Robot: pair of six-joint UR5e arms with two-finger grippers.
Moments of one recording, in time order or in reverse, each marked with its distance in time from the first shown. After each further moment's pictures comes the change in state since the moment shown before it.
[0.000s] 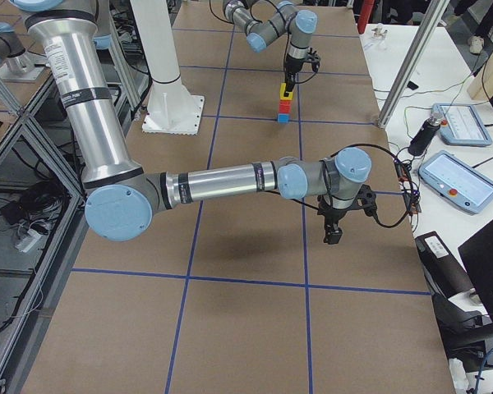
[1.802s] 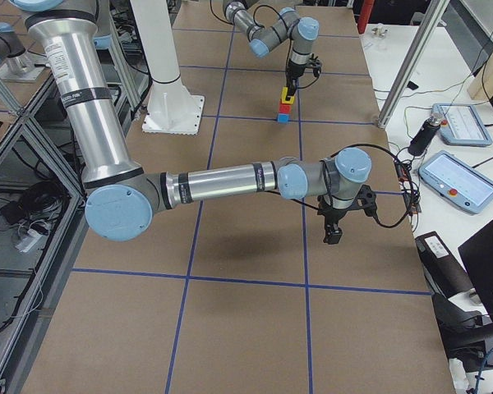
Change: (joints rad) left arm 0.001 0.006 0.053 -0.044 0.000 0.002; right arm 0.000 0.000 -0.001 0.000 0.001 0.000
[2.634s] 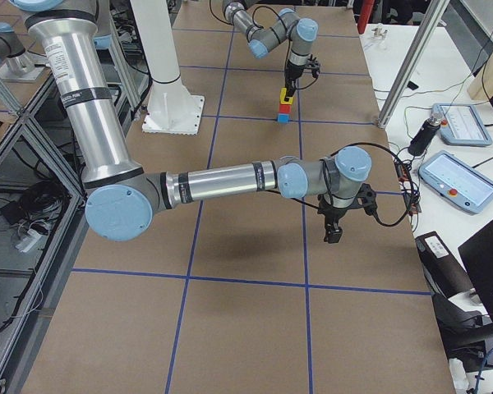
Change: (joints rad) left arm 0.007 0.003 -0.004 0.001 0.000 -0.026; right arm 0.000 0.002 0.006 -0.001 0.002 0.000
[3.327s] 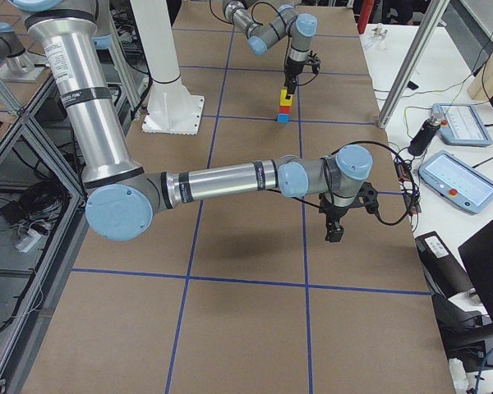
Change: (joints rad) left arm -0.017 0.031 -0.106 0.038 0.002 0.002; right arm 0.009 0.003 0.002 0.000 0.002 0.000
